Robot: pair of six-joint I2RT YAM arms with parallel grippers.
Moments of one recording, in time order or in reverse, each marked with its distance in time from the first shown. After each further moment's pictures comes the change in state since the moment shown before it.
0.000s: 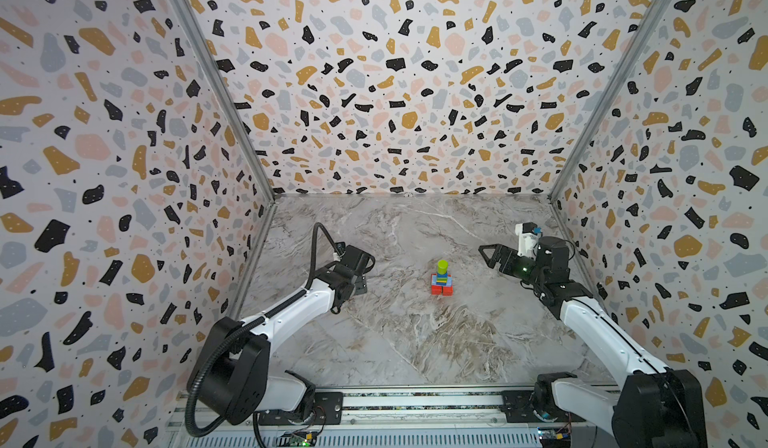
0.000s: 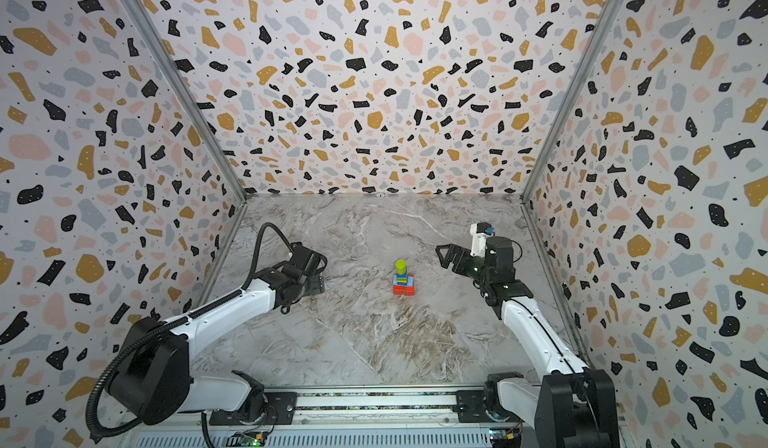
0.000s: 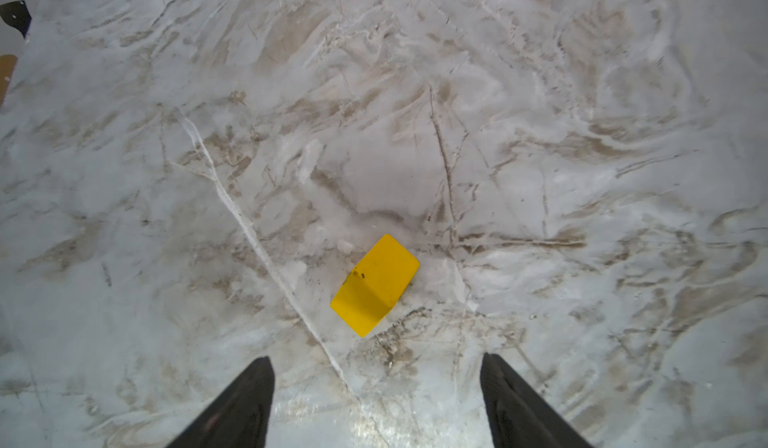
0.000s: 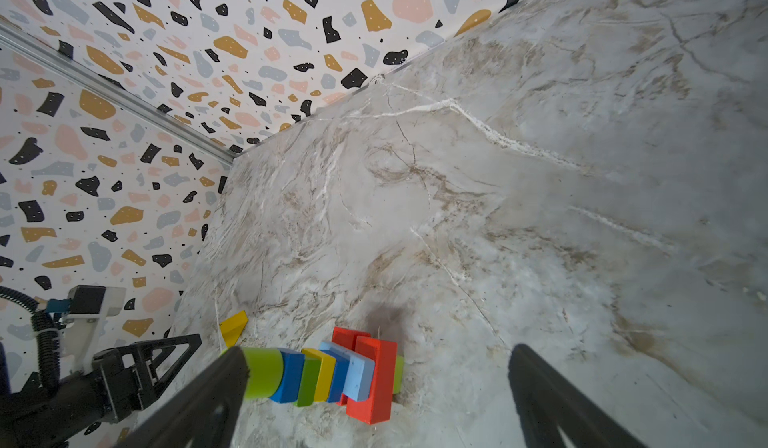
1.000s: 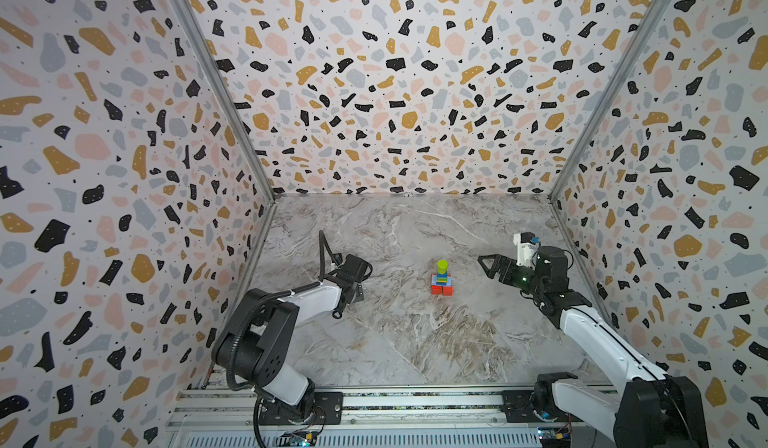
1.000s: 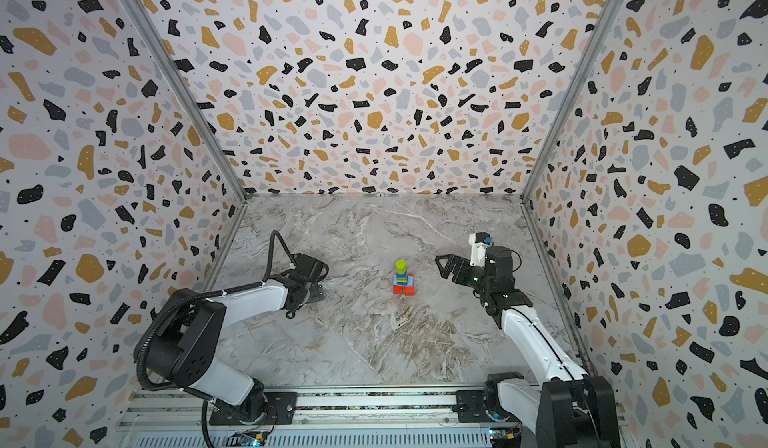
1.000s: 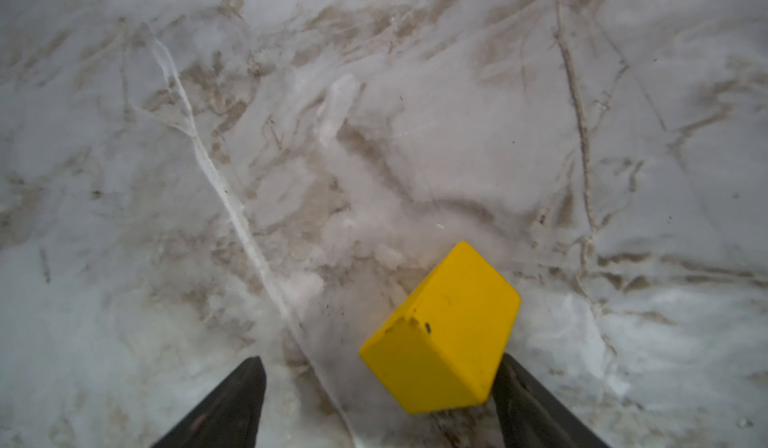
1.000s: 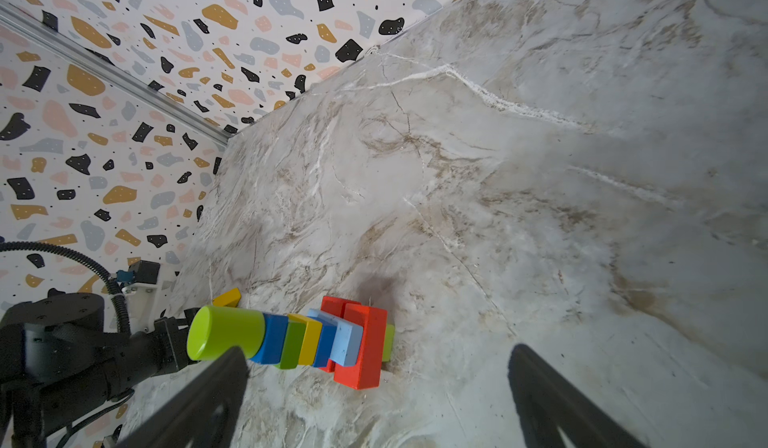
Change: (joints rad) left arm 0.074 0.192 -0.080 0.189 -0.035 0.011; right arm 0.004 -0.039 -0.081 0.018 -0.021 -0.011
